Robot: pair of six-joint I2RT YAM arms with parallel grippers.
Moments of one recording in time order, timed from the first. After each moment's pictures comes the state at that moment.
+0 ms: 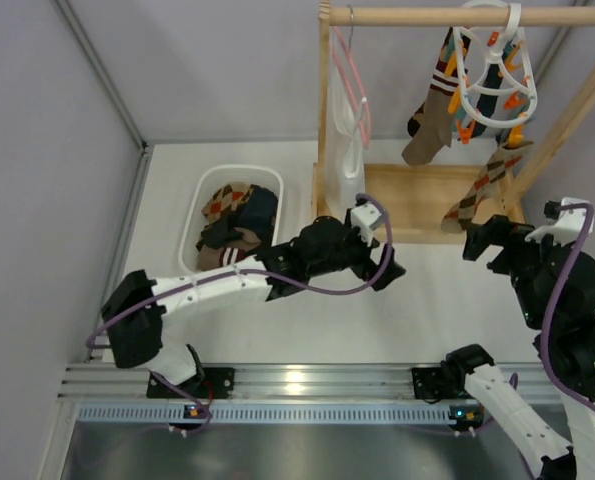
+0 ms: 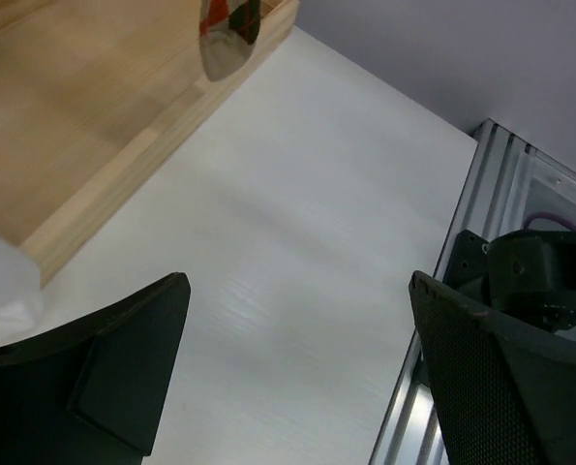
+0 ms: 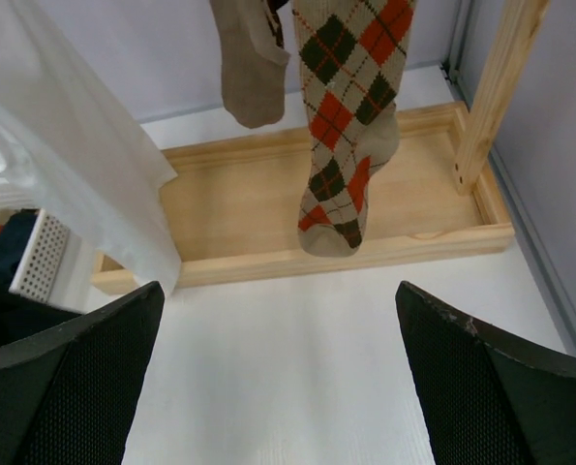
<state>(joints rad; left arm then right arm) -1.08 1.48 1.11 0.13 0.06 -0.30 0.33 0.53 1.16 -0.82 0.40 0.24</state>
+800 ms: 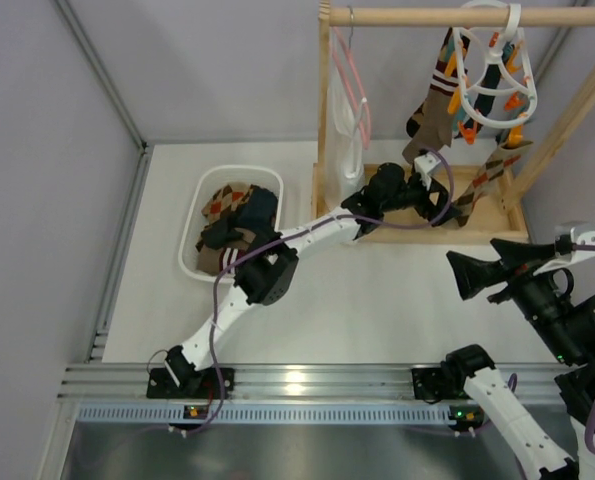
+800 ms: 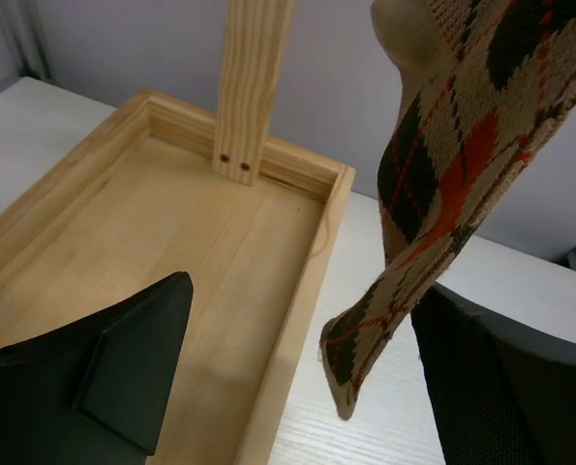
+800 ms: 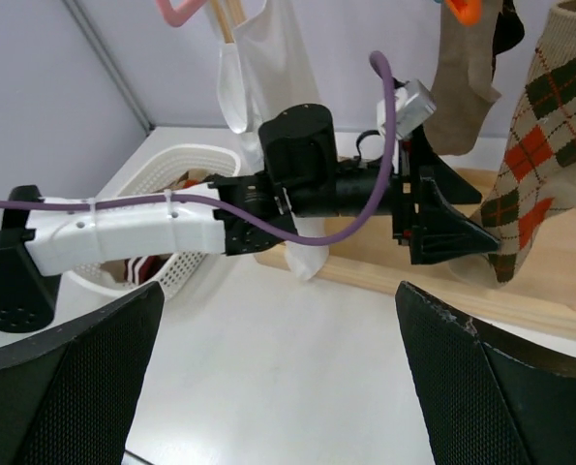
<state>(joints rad) -0.90 2.53 2.21 0.32 0.41 -0.21 0.33 0.39 1.21 -0.81 -0.05 0.24</state>
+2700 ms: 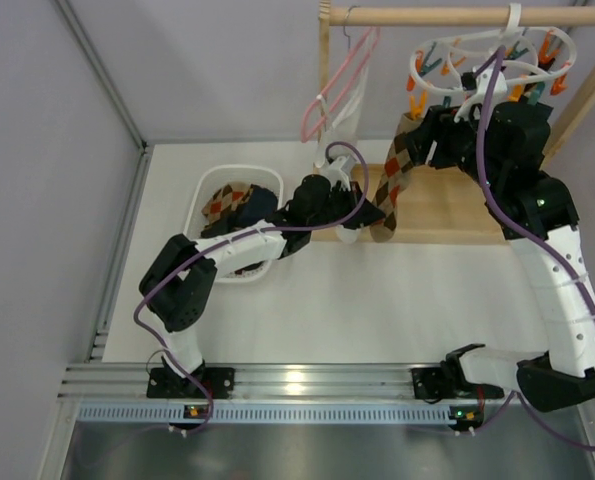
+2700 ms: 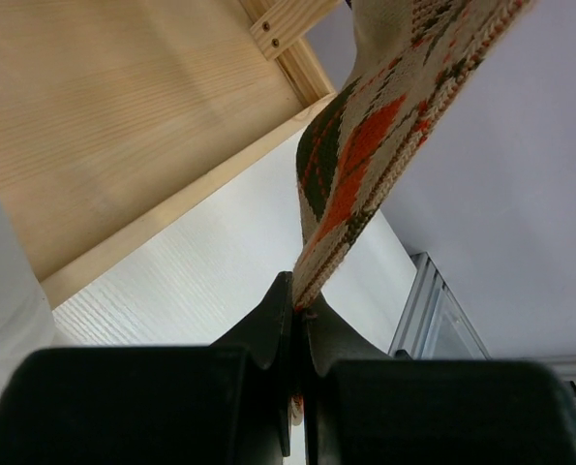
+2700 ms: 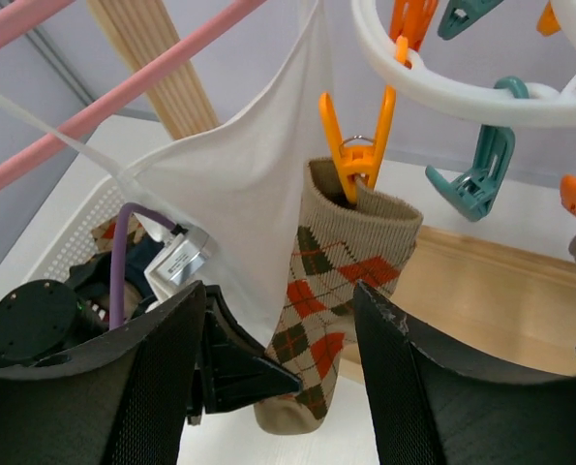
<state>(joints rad) -0.78 1.82 1.27 0.38 0.32 -0.74 0.34 1.20 1.68 -0.65 -0.07 0.16</state>
